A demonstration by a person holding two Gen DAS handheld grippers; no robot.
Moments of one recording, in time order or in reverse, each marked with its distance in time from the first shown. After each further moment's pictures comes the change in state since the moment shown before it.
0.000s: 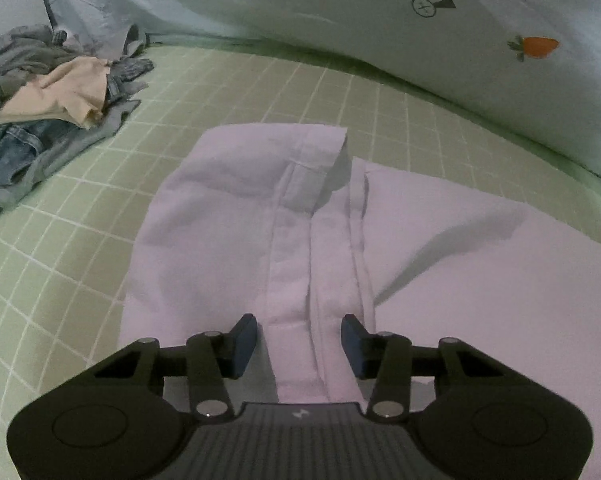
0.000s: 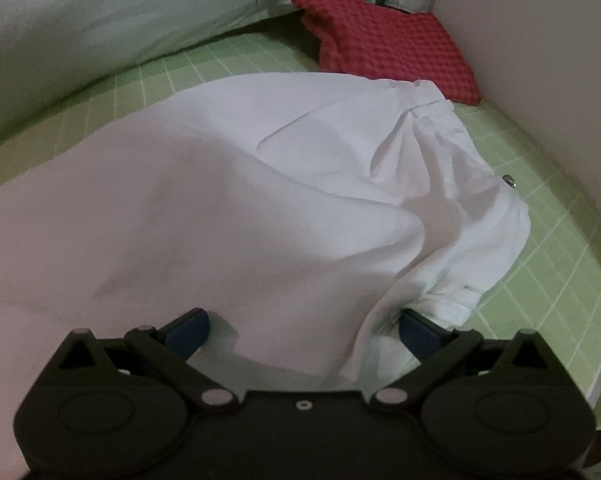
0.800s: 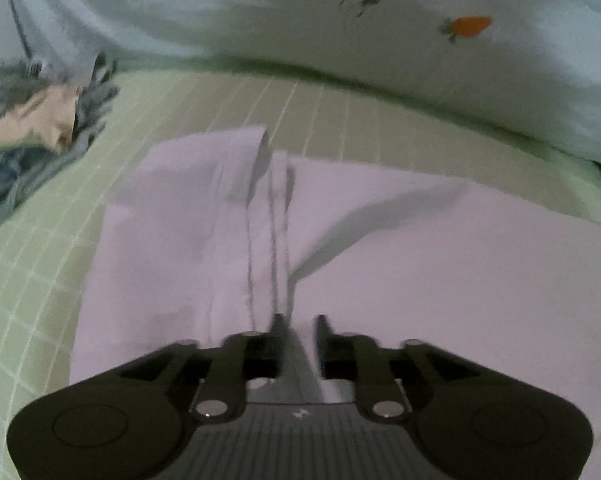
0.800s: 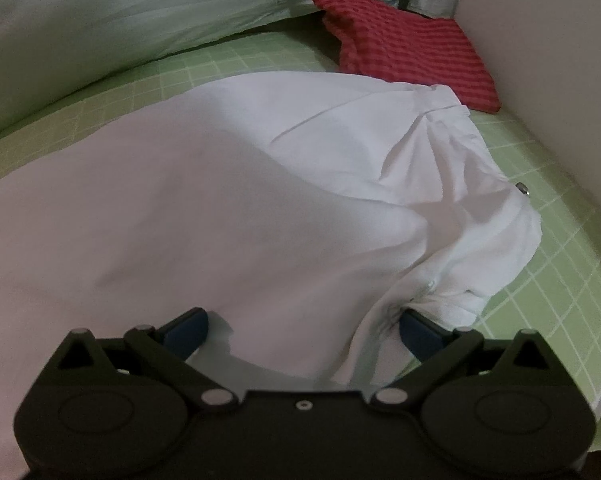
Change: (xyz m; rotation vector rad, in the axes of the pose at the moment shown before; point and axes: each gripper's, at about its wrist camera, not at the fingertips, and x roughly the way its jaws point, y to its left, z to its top) left arm -0.027 -0.059 -0.019 0.108 -0.065 -0.017; right arm -0.003 -0.005 -0.003 -0.042 -0.005 0.062
